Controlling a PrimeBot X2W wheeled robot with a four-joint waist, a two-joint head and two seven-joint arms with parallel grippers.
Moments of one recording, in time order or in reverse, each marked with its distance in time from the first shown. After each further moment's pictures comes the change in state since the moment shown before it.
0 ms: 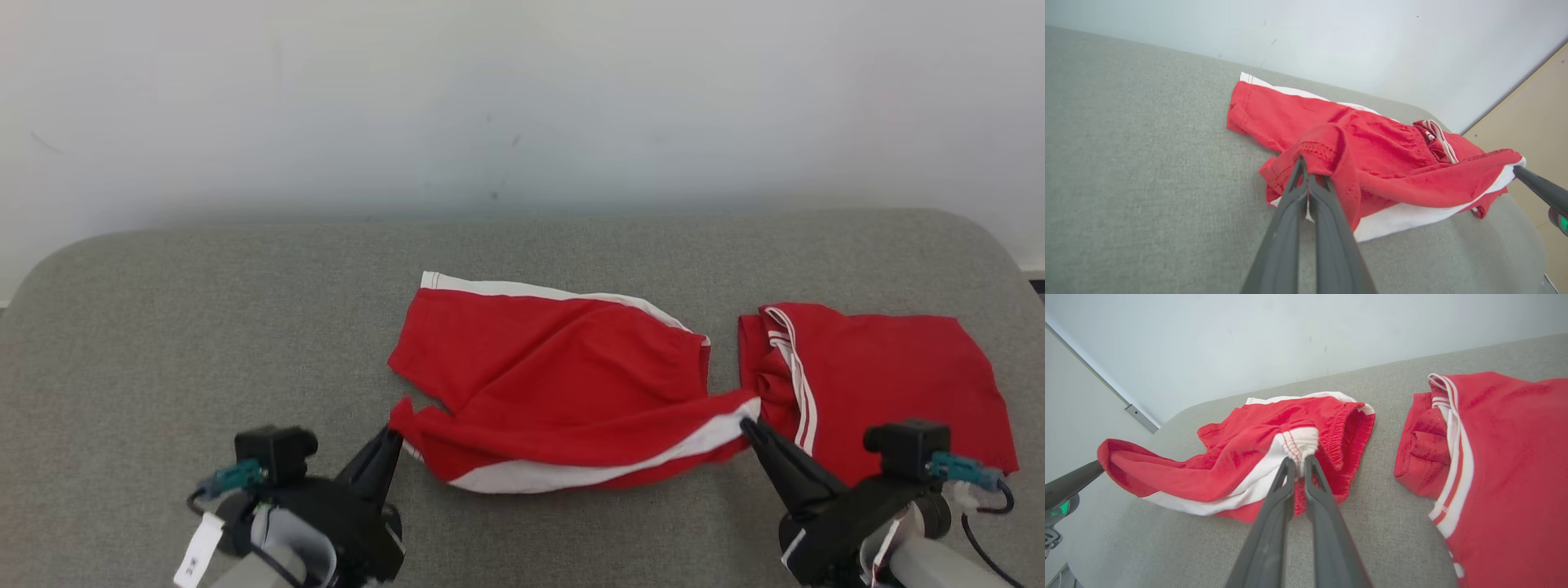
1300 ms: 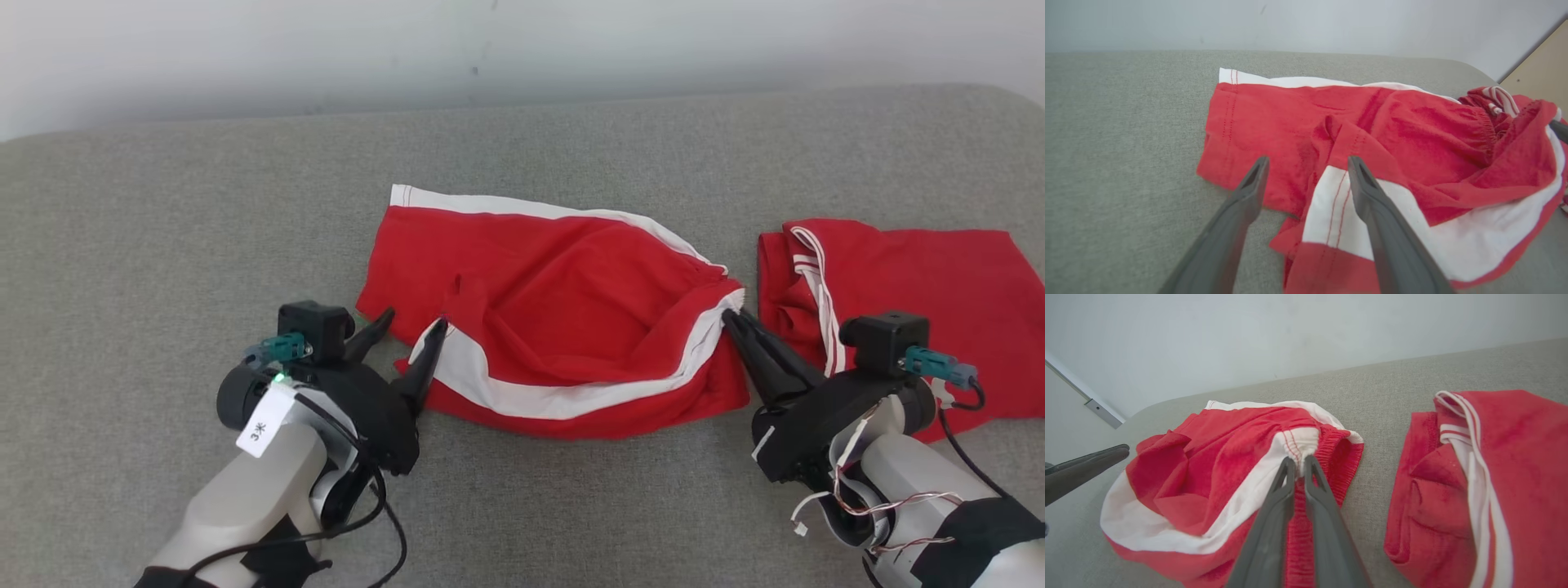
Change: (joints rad) left arm -0.334 -0.137 -0.061 0.331 0.114 -0.062 0.019; right arm -0.239 0.074 -0.005 0.110 -0.087 -0.040 0.016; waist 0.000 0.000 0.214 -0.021
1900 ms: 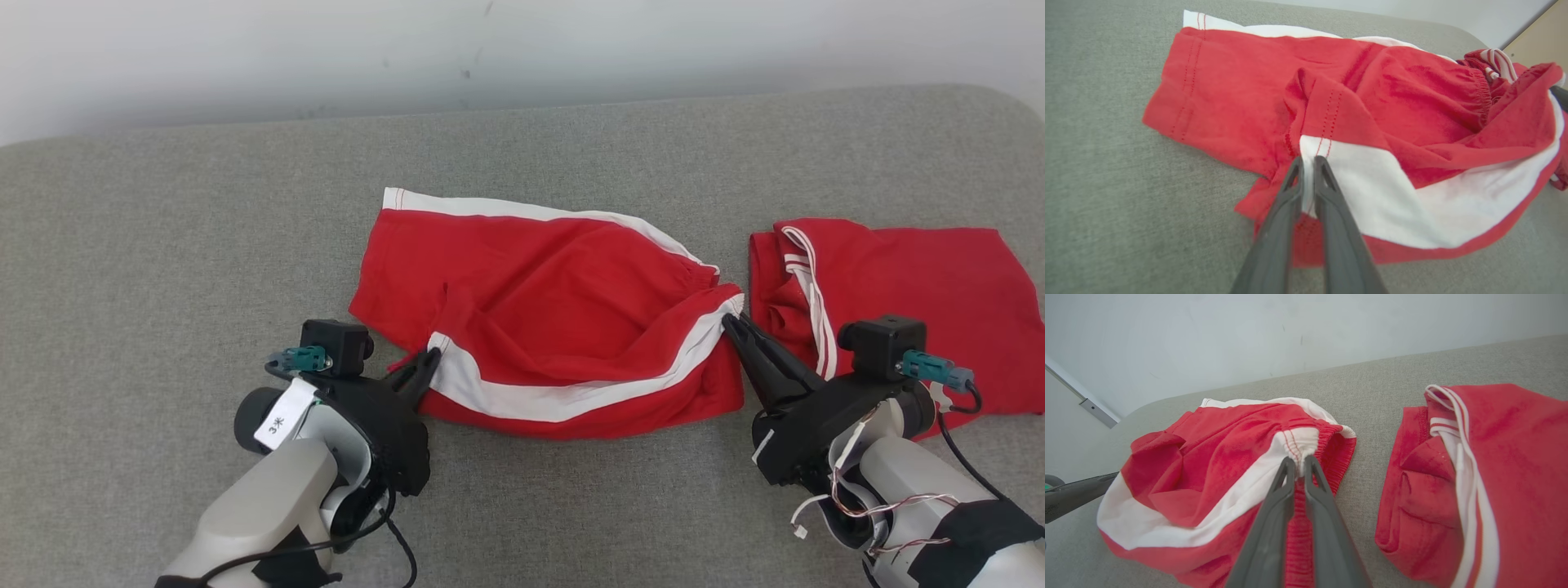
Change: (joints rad) left arm 0.017 -0.013 -0.047 0.030 -0.045 -0.026 0.088; right arm 0.000 0.018 0.001 0.033 -0.010 0.017 -0.008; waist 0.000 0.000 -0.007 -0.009
